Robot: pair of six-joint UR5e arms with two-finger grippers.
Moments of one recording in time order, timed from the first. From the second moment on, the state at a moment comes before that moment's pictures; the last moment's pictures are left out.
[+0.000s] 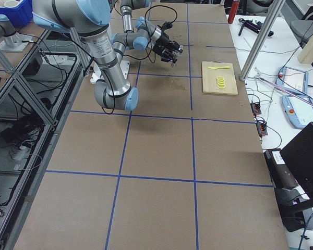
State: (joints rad) left arm -0.22 -2.16 -1.41 -2.75 -0.77 -0.58; right arm 0.29 -0.85 1.84 -1.57 0.86 0.44
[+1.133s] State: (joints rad) left arm -0.22 -2.16 -1.40 -2.75 -0.77 -0.58; right arm 0.28 -0.84 1.83 -1.62 0.81 0.25
